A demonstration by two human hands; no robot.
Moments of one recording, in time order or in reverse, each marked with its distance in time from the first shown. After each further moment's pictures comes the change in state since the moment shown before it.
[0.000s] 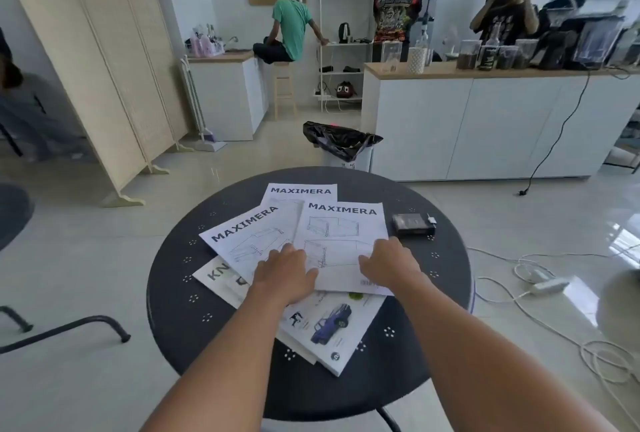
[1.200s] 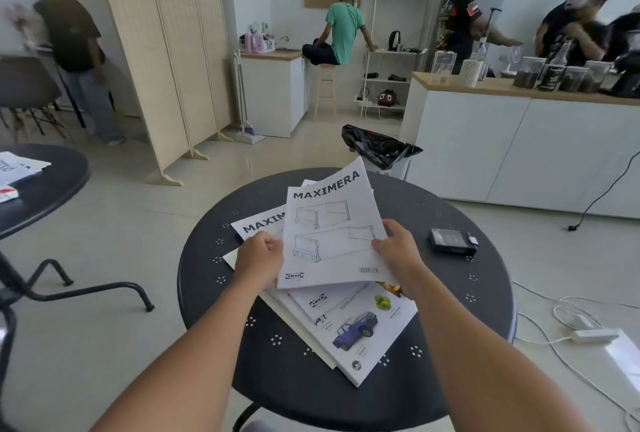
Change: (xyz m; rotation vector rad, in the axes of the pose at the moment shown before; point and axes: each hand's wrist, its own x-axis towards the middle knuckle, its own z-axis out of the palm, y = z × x) left_hand -0.002 -0.082 0.003 -0.753 0.431 -0.351; right_hand 0.037 -0.030 0.015 0.854 -0.049 -0.086
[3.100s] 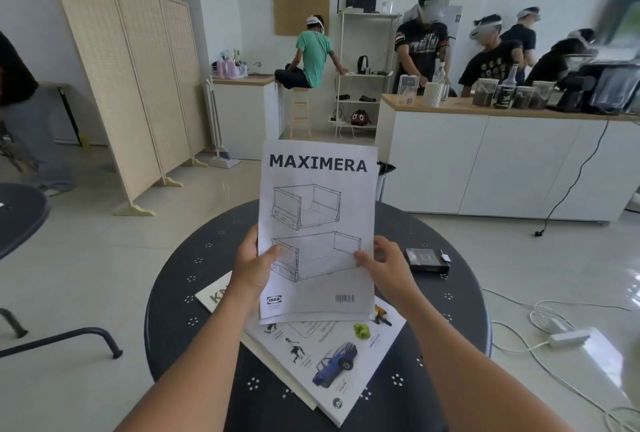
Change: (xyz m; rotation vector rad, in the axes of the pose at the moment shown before) left_hand 0.008 0.044 0.009 -0.809 -0.170 0.158; right_hand -0.005 0.004 -0.025 0.015 0.062 -0.215
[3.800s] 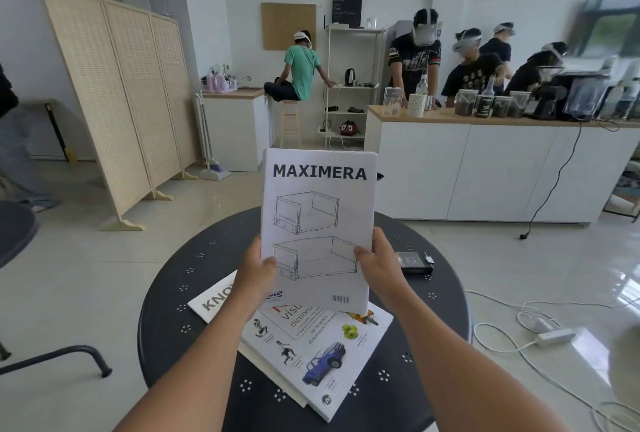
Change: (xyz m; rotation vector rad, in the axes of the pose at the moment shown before) left_hand -0.011 0.013 0.019 0.457 -0.040 -0.033; right_hand -0.005 -0.022 -0.007 0.087 0.049 -0.027
